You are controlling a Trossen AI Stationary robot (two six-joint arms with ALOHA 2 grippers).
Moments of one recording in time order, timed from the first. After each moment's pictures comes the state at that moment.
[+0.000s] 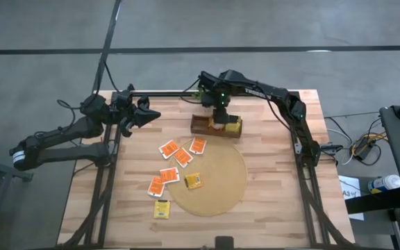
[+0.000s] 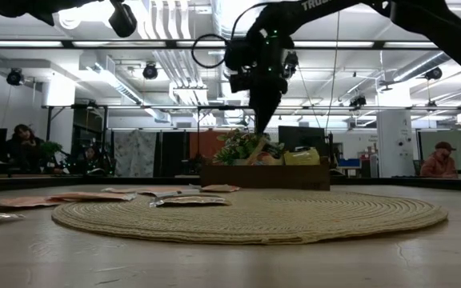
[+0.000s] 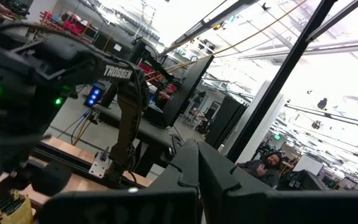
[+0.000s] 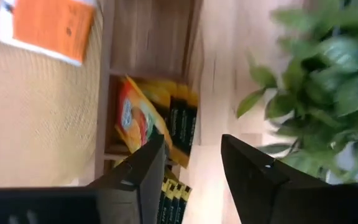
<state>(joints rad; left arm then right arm) 0.44 0.69 0.62 0.41 0.51 -0.67 -0.46 2.16 2.06 -1.28 -0.03 -0.44</state>
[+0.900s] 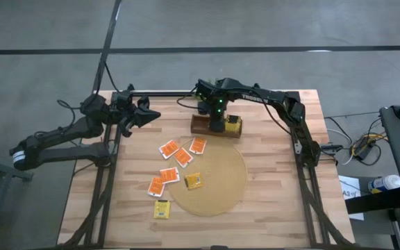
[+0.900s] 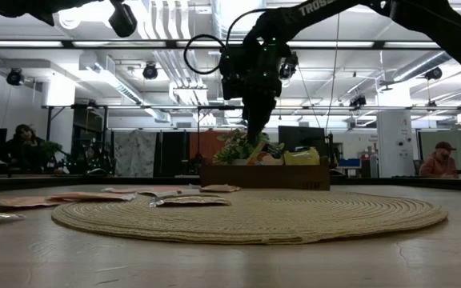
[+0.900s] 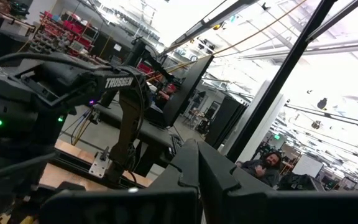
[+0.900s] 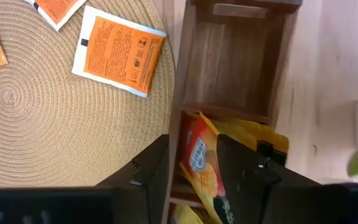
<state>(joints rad) 0.44 0.69 0.62 0.41 0.52 -0.67 -0.42 2.16 1.95 -1.17 -0.22 -0.37</state>
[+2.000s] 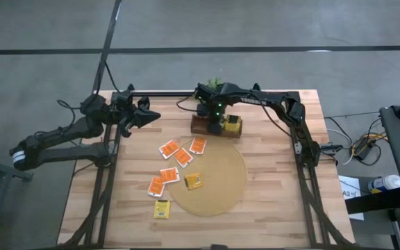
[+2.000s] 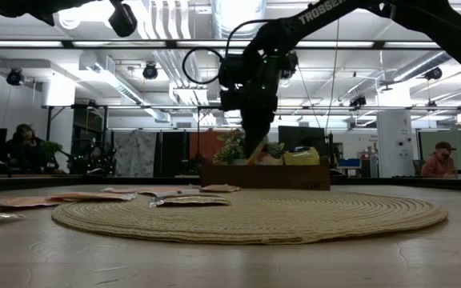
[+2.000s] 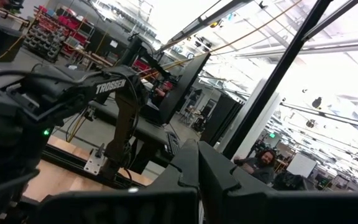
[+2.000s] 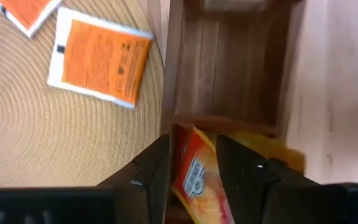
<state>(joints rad) 0.44 0.69 0.62 0.41 0.53 -0.68 -0.42 2.16 1.85 -1.03 -0.21 -0.31</state>
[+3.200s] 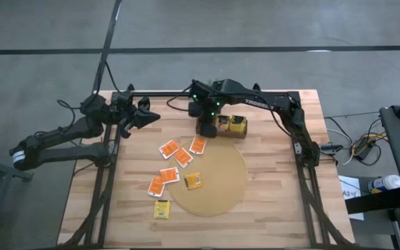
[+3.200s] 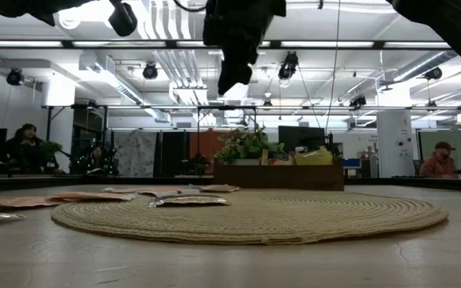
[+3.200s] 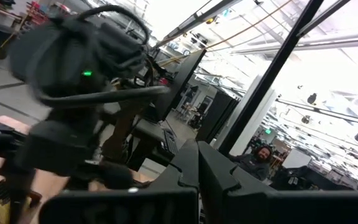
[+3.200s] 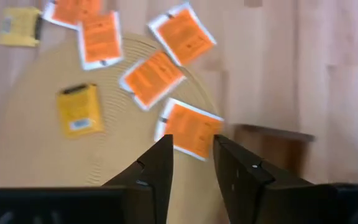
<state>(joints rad) 0.44 0.69 0.62 0.41 0.56 -0.68 -0.28 2.15 2.20 -1.22 -0.27 -0.23</state>
